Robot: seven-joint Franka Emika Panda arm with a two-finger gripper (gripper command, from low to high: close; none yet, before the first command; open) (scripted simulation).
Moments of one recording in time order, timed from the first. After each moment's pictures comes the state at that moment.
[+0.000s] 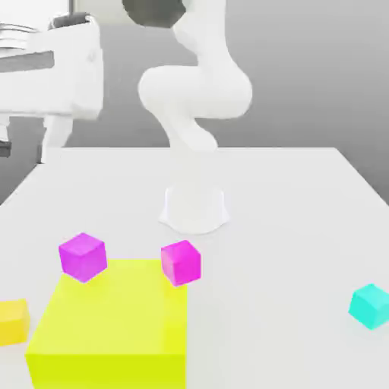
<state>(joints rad) -0.28 -0.16 -0.13 -2.36 0.00 2.53 1.18</state>
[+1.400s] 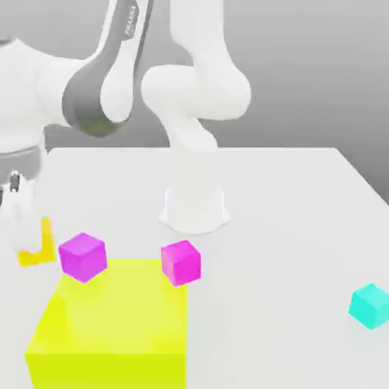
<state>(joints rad) -0.41 -0.18 -0.17 -2.59 -0.03 2.42 1.41</state>
